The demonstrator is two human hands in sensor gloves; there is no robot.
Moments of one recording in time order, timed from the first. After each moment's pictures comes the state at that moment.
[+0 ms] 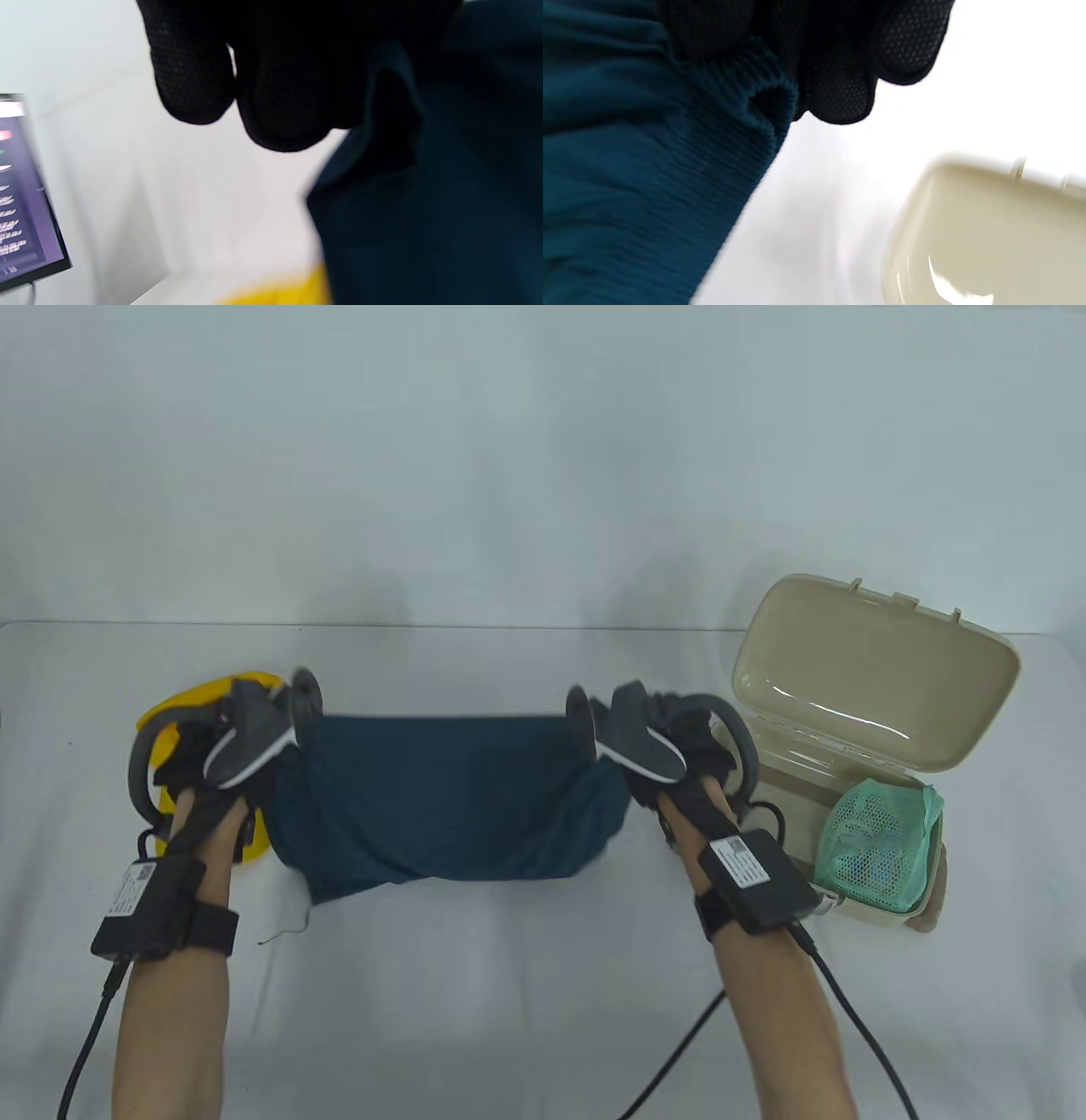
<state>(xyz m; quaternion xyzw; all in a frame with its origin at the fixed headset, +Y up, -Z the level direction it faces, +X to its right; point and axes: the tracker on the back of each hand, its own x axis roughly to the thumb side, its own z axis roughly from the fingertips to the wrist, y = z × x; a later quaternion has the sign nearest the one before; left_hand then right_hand) -0.289 -0.488 -0.402 0.15 0.20 0.00 0.97 0.062 -0.504 -0.434 0.03 0.20 -0.98 0.07</state>
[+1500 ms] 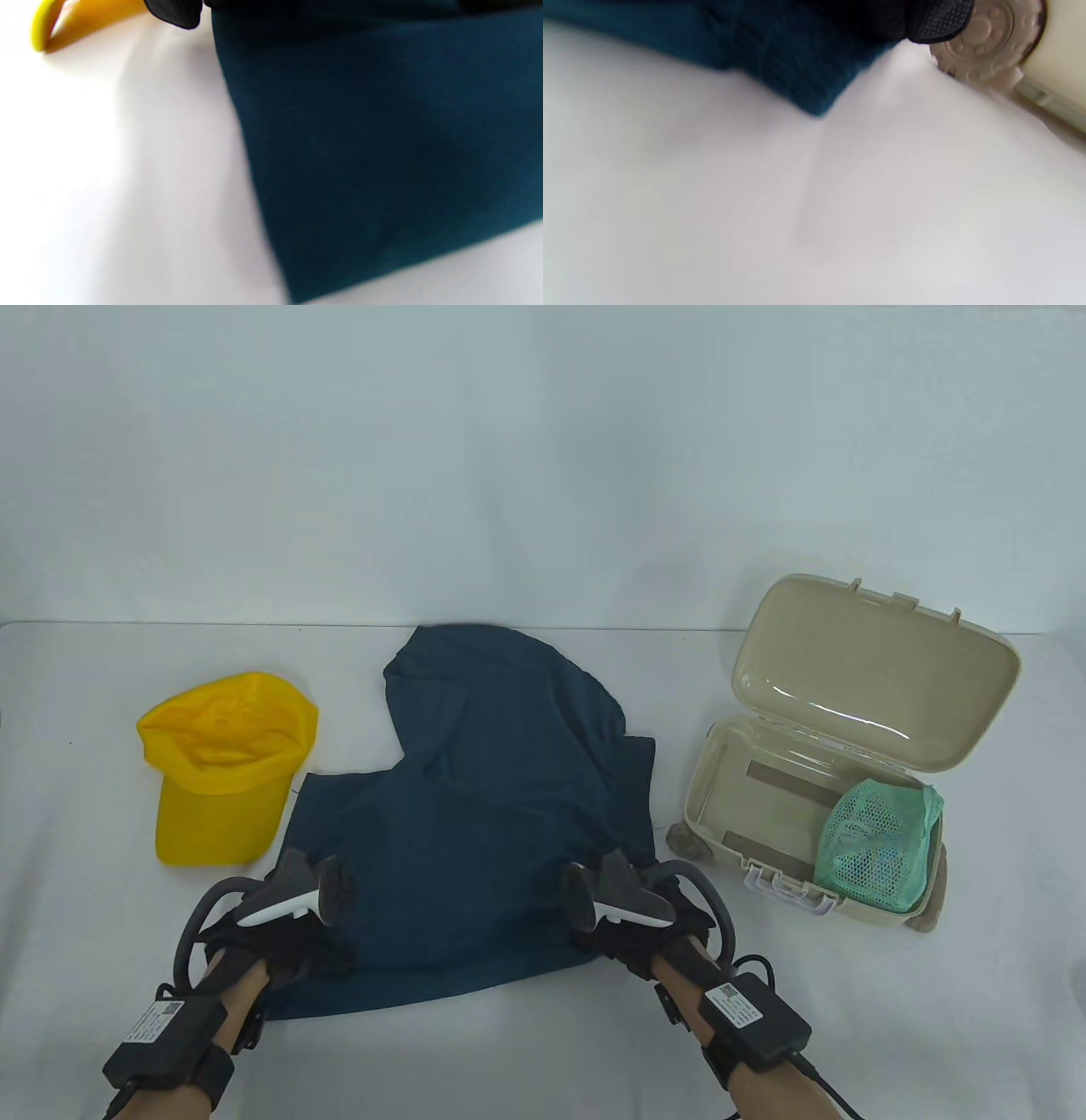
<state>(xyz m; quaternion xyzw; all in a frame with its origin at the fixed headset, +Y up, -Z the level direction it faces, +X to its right) -0.277 -0.764 -0.329 -0.35 -0.03 -0.12 0.93 0.082 -0.756 -0.347 -0.16 -0.21 -0.95 0.19</state>
